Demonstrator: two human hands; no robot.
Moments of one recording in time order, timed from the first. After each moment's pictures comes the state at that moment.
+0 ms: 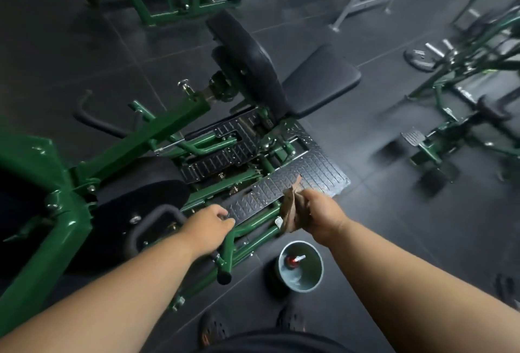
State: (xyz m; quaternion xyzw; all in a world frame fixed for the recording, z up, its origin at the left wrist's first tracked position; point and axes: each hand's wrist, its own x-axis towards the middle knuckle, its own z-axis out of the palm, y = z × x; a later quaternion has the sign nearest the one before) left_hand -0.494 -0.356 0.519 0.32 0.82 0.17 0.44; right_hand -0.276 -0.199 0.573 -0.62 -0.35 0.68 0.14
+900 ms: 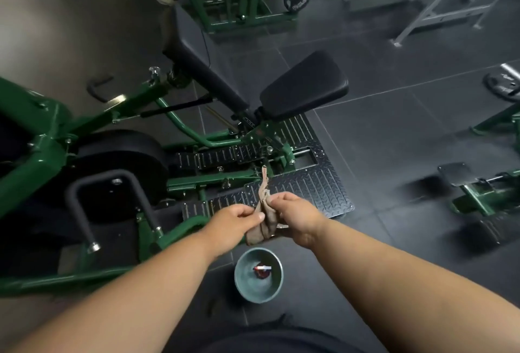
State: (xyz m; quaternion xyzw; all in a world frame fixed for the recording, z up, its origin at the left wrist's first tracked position) left_hand -0.162 -0.184 0.579 0.19 0.78 0.40 0.45; right_hand -0.060 -0.030 0.569 -0.39 -0.52 0.75 -0.08
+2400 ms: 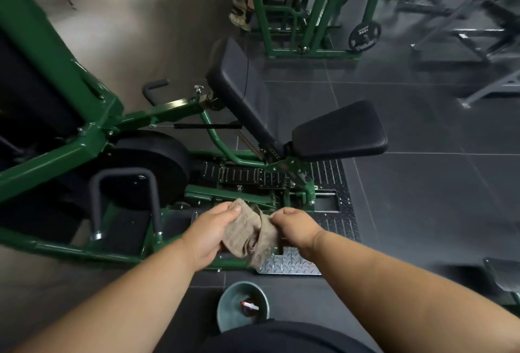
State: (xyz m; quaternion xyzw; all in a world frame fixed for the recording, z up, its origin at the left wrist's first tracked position) left_hand -0.193 -0.133 0.611 -0.08 0.65 0.65 0.38; right_hand -0.132 0.064 0.577 -0.34 -0.63 0.68 -0.16
